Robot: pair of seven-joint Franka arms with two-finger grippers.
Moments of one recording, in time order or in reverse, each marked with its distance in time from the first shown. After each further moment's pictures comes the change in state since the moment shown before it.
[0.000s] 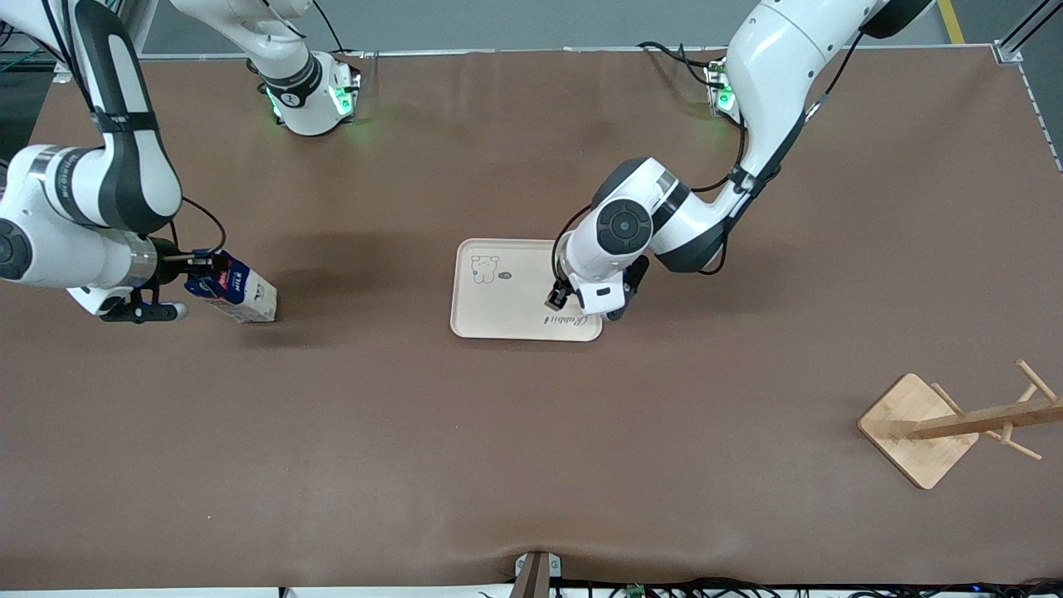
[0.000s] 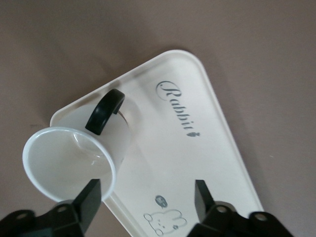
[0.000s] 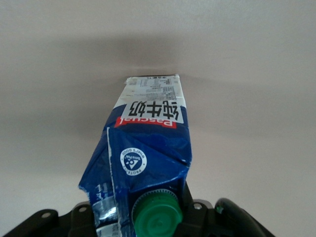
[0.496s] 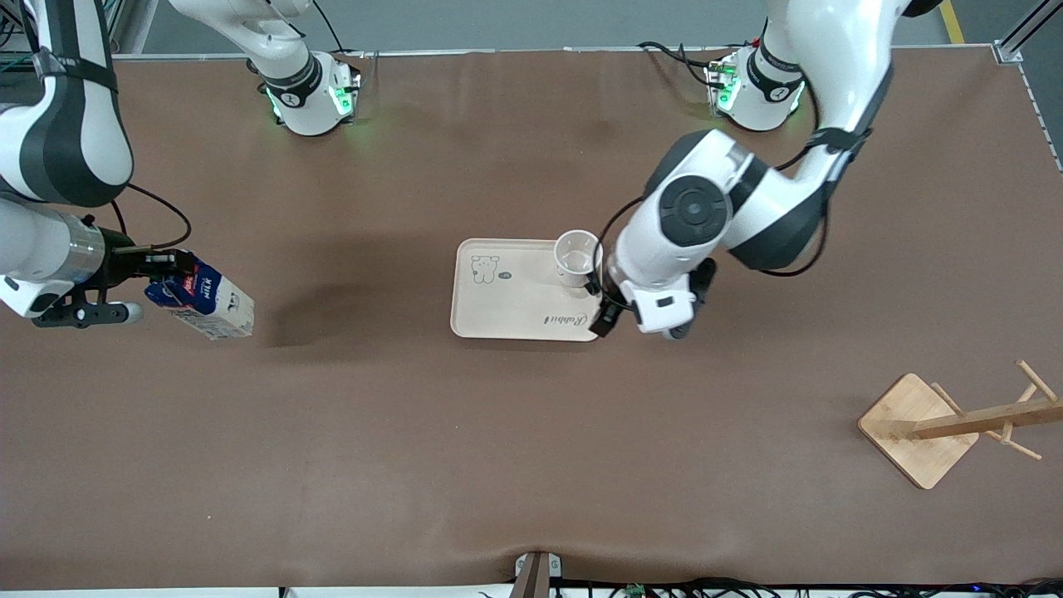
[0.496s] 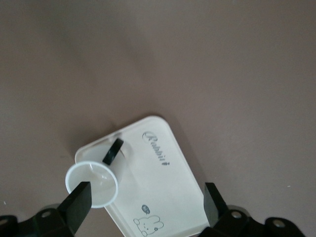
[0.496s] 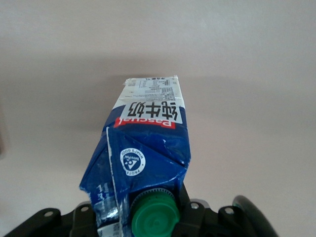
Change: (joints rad) left arm 0.112 -0.100 0.000 0.202 0.090 -0.288 0.072; right arm 0.056 -0.014 0.005 0.257 0.001 -0.175 0.000
